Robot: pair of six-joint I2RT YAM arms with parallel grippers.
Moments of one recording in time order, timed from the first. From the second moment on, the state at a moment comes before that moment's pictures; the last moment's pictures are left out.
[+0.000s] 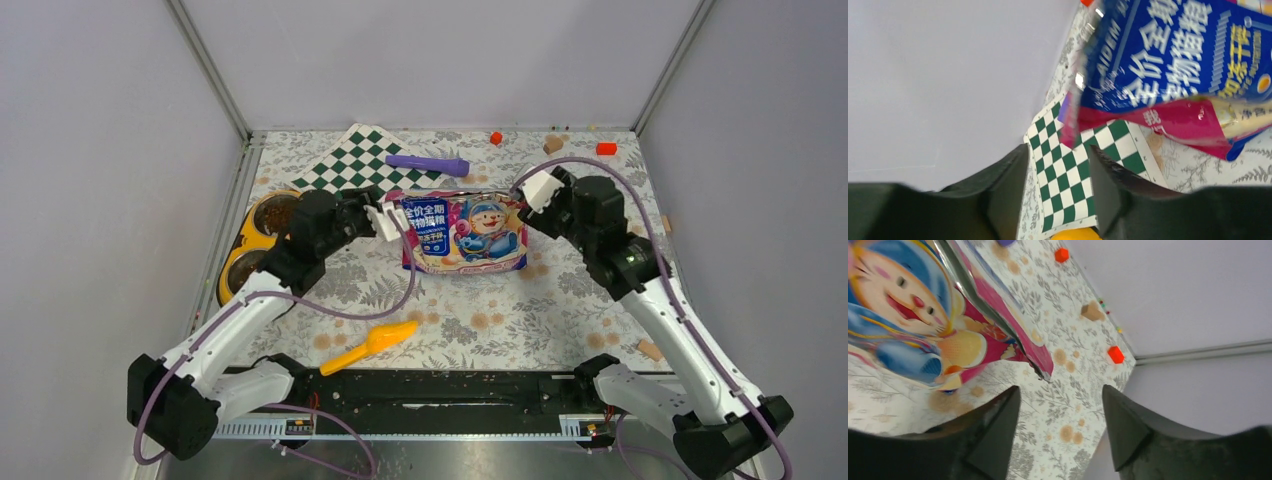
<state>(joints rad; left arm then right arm) -0.51 1.04 0.81 -0.02 0.20 1.00 0.45 0.98 1.01 -0.46 0.14 -0.76</state>
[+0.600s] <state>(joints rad) -0.51 1.06 1.14 -0.14 0.29 0.54 0.44 1.09 1.52 -0.77 -0.20 -0.37</state>
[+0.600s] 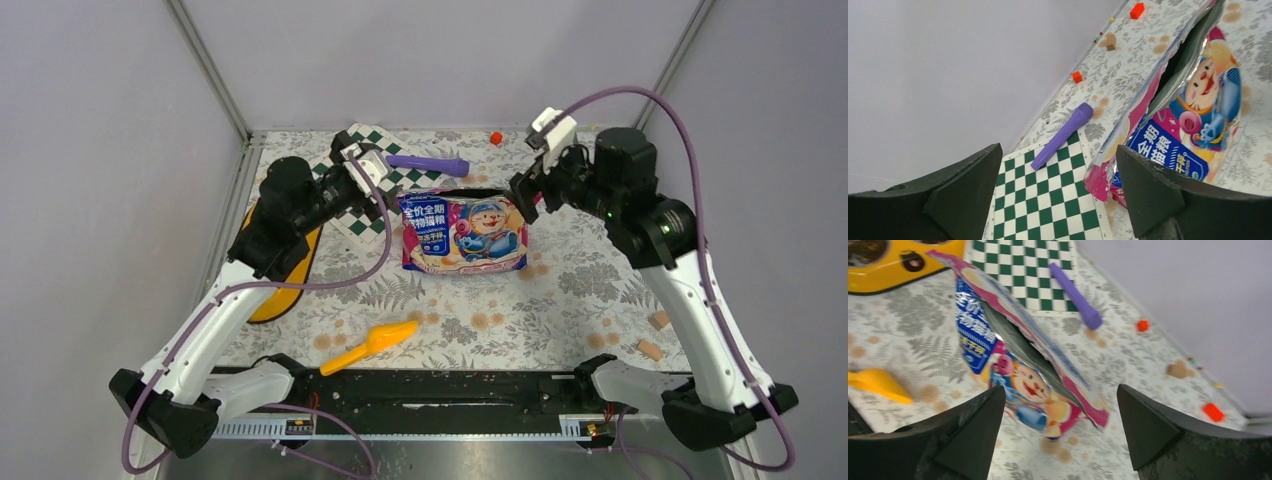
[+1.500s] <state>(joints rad) -0.51 1.37 1.32 -0.52 0.43 0.74 0.44 1.29 1.62 -0.81 -0.39 -0.17</state>
